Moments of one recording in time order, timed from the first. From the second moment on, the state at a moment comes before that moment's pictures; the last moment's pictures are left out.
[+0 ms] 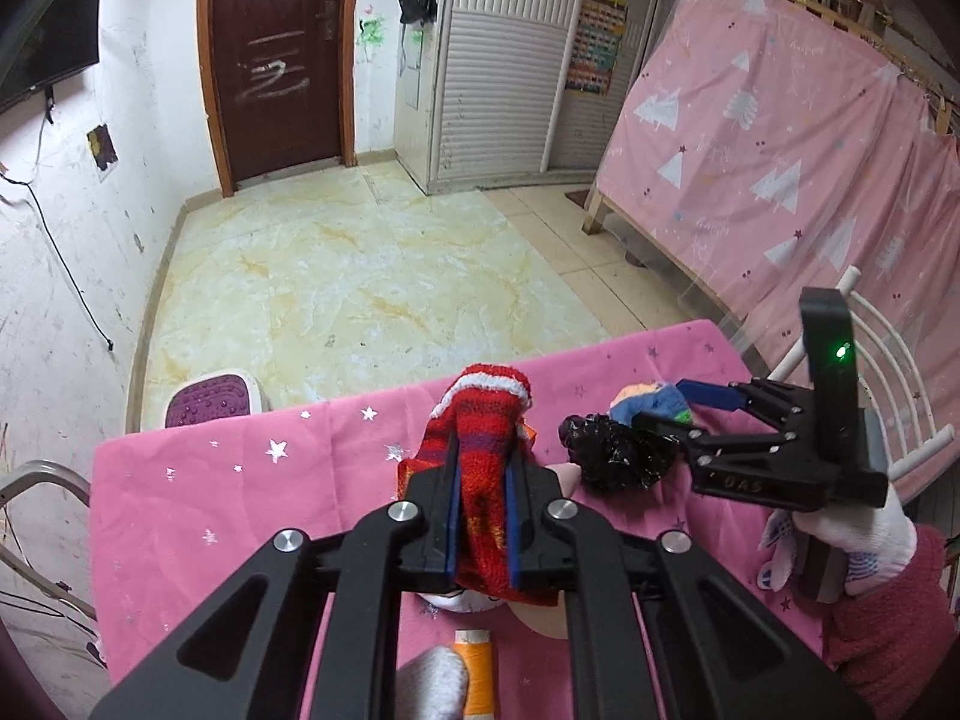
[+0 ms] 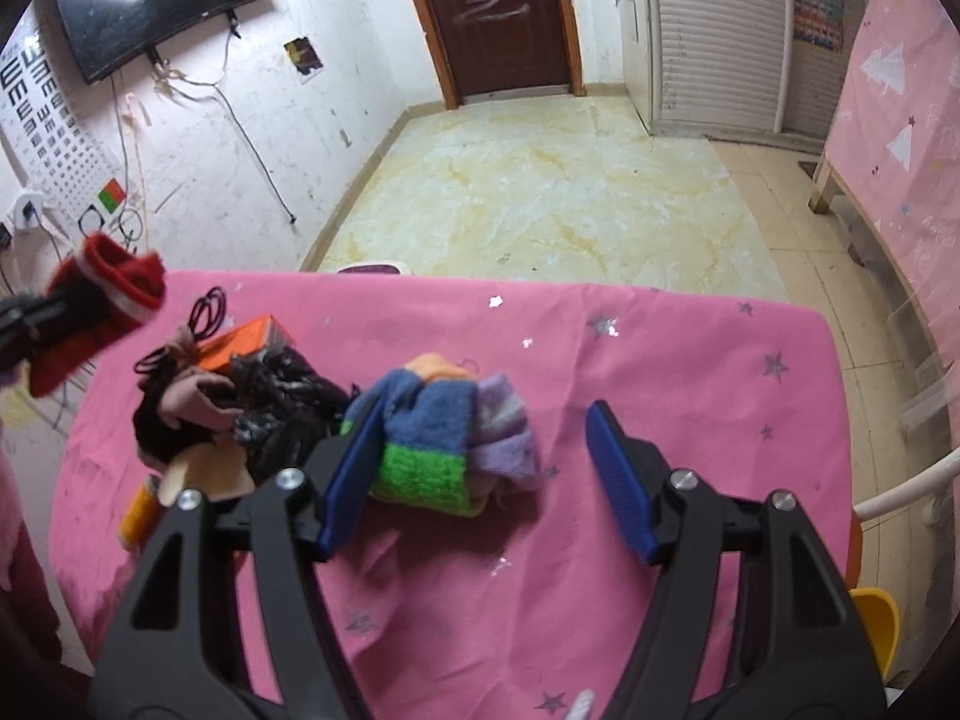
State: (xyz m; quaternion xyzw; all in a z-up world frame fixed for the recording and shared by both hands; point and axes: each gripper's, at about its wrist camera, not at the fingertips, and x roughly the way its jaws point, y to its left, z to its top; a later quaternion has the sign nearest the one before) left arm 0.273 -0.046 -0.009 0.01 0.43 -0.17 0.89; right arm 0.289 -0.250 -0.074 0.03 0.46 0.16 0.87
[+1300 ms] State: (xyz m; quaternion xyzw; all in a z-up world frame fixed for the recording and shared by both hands) left arm 0.193 -0.164 0.065 0.07 0.37 -0.23 0.90; right arm 0.167 -0.370 0.003 0.07 0.33 0.09 0.94
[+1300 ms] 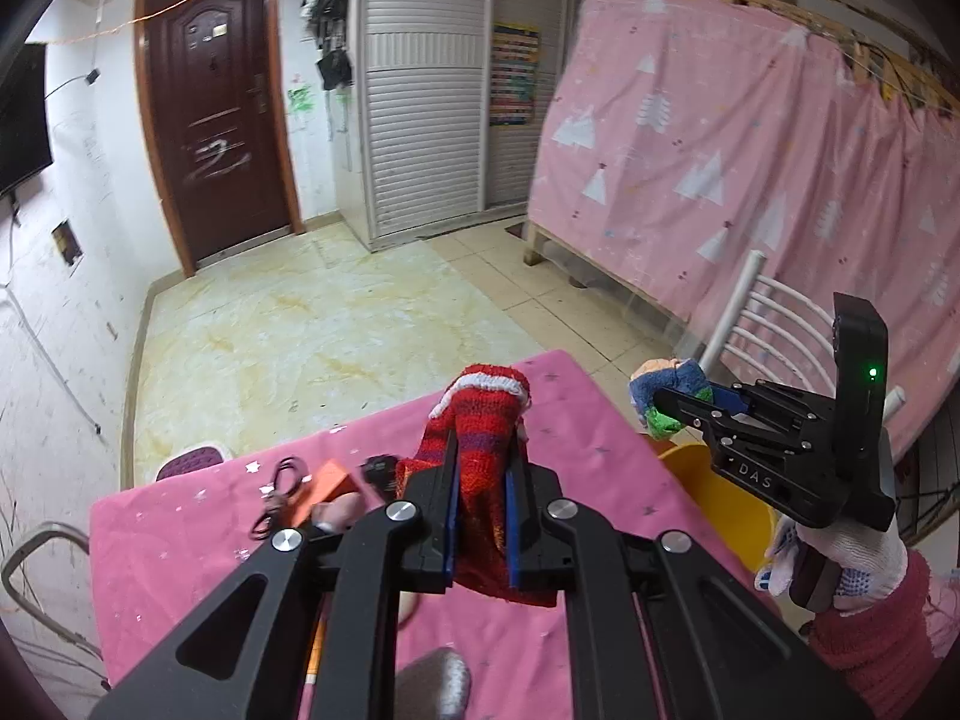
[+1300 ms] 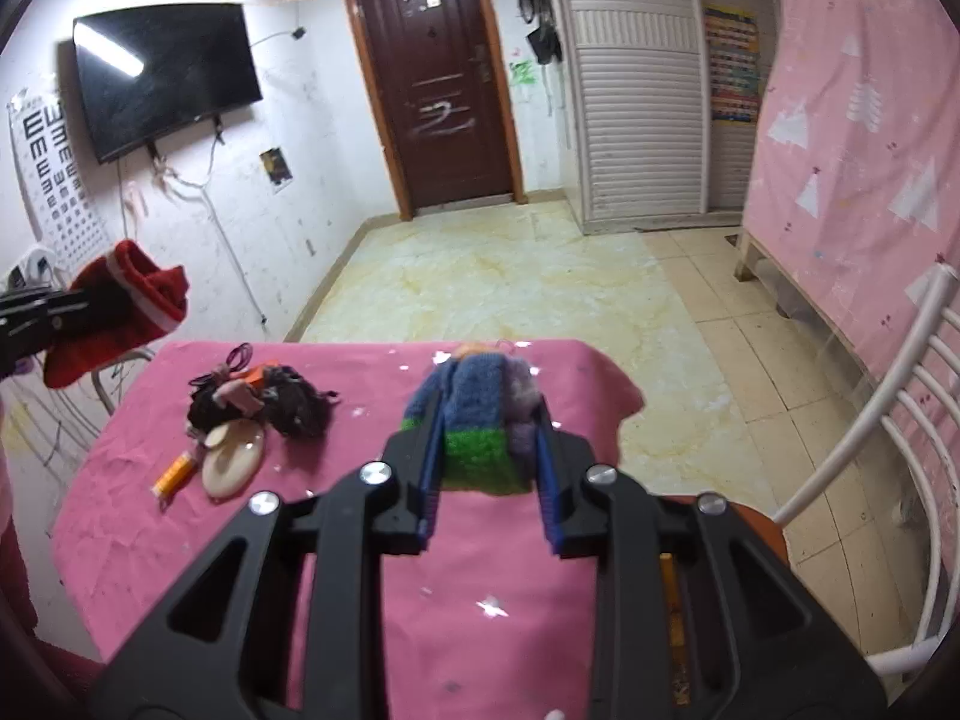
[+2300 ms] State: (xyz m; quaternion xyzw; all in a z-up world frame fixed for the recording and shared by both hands) left arm 0.149 -0.392 0.021 0.16 0.41 -0.36 0.82; right arm 0.089 -0.504 -0.077 0.13 0.37 -0.02 0.92
